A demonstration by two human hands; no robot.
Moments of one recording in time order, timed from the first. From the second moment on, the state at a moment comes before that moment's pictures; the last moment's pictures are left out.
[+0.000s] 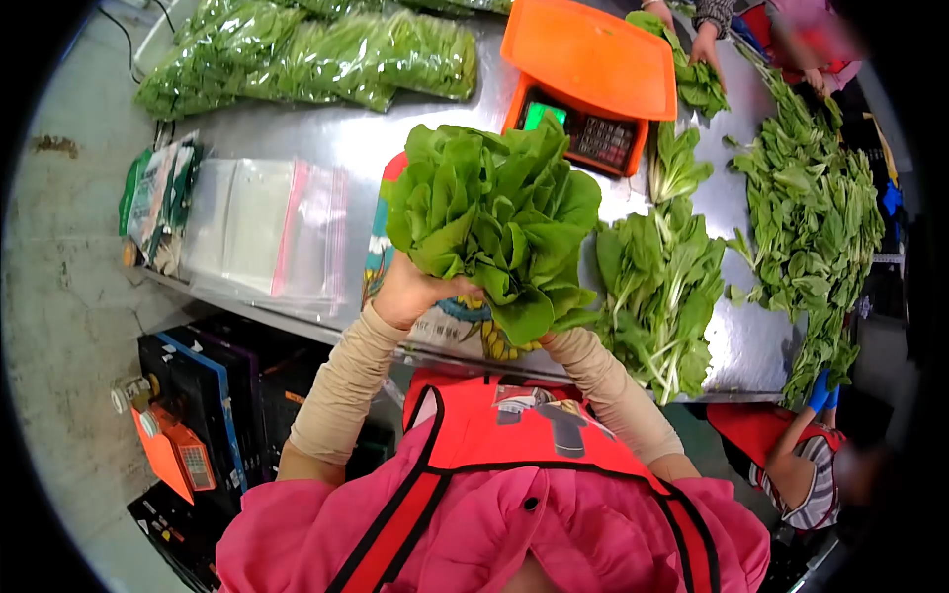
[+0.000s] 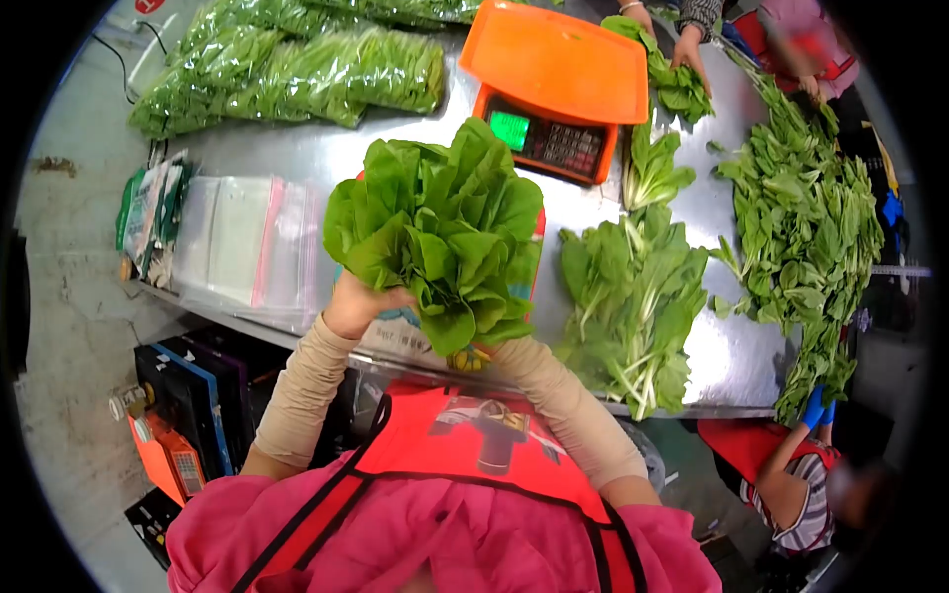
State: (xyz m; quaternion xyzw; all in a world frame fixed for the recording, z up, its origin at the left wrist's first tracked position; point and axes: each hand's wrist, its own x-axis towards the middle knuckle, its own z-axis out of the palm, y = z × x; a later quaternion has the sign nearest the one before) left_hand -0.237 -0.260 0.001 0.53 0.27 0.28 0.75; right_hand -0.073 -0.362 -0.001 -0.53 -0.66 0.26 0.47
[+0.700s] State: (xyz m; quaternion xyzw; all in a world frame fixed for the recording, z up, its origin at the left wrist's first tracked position) left_hand -0.259 -0.288 -0.084 0.42 0.47 0.28 0.73; right_hand -0.108 -0.368 -0.033 -0.74 -0.33 0.55 0.22
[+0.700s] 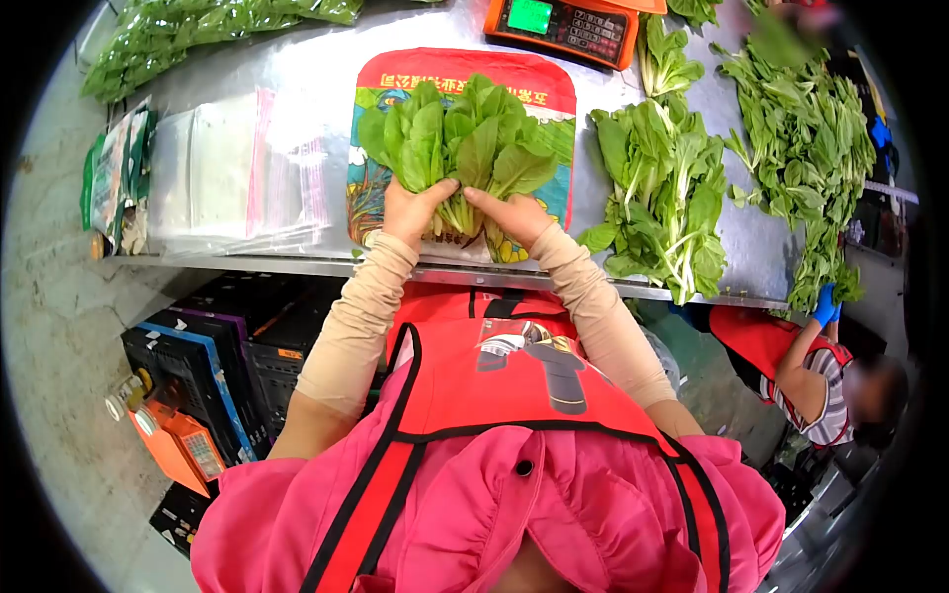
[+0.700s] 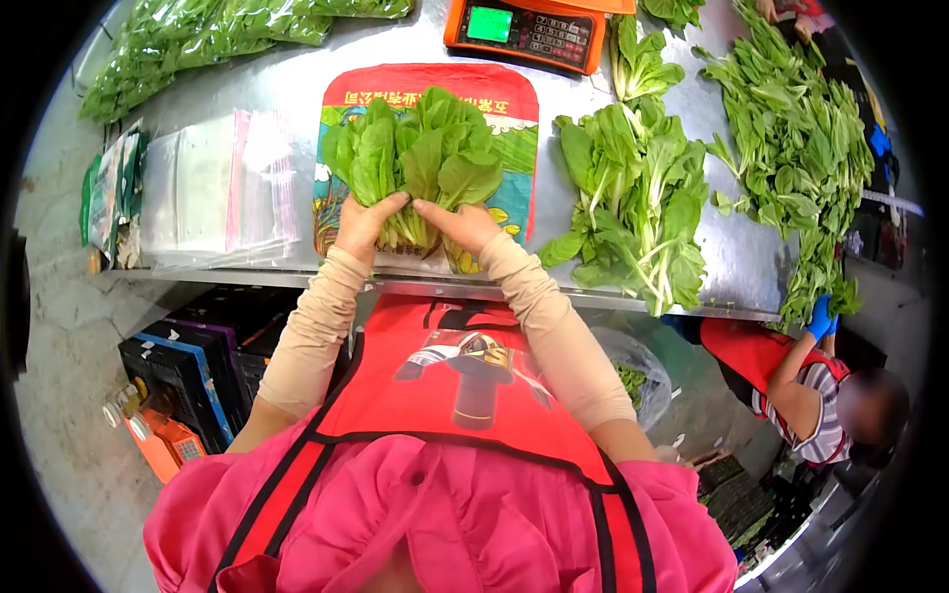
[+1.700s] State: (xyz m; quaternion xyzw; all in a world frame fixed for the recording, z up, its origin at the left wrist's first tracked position) left_hand -0.266 -0.323 -0.087 0.71 0.50 0.24 0.43; right_hand -0.075 -0.374 -0.097 -0.57 -0.51 0.60 0.23
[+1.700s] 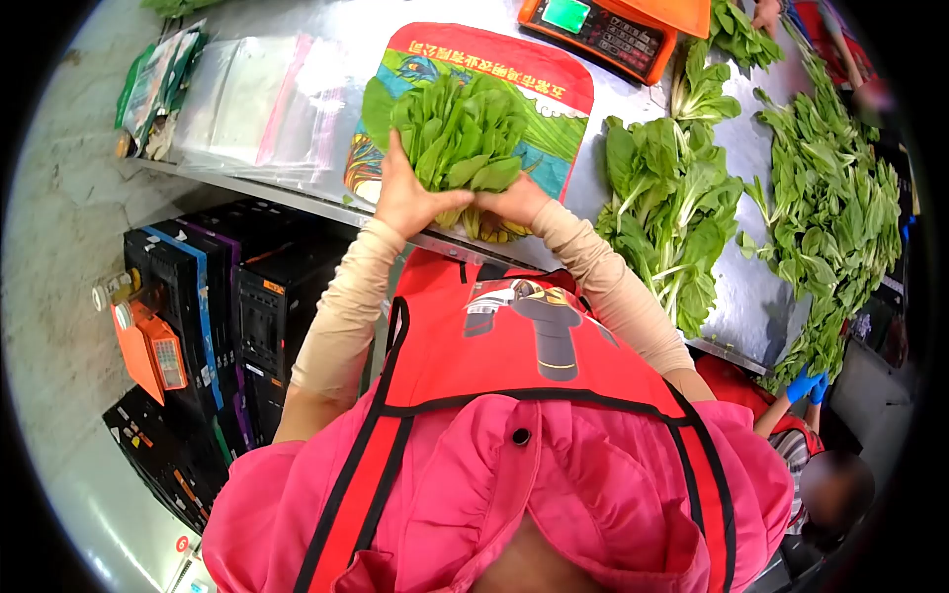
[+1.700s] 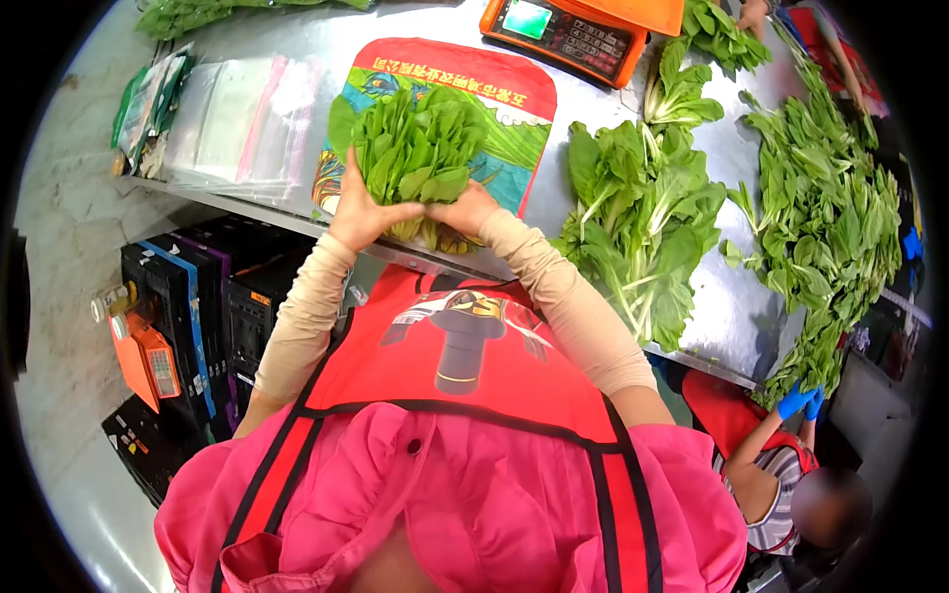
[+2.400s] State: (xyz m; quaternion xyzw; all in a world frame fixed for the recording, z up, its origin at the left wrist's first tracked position) left_hand -0.232 -0.322 -0.059 0.77 0.62 -0.04 0.12; right_hand -0.077 -0.365 -0.105 -0.41 -0.27 0.82 0.28
